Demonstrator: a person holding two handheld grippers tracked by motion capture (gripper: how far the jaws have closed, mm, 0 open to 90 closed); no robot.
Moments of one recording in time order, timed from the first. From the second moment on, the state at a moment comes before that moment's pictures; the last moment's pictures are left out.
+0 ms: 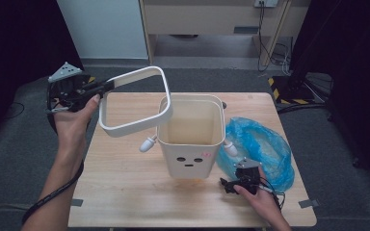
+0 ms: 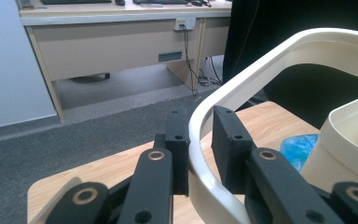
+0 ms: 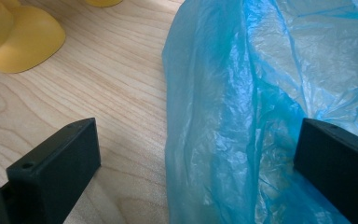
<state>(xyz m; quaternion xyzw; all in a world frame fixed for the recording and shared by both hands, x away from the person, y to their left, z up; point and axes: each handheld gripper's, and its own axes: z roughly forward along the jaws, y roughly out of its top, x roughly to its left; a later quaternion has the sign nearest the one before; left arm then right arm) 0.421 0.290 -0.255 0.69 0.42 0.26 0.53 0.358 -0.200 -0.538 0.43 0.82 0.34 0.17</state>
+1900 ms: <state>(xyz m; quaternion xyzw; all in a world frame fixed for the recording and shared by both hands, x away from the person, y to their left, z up) 0.426 0.367 -0.339 0.66 0.50 0.29 0.48 0.358 -0.200 -0.538 0.43 0.82 0.34 0.17</state>
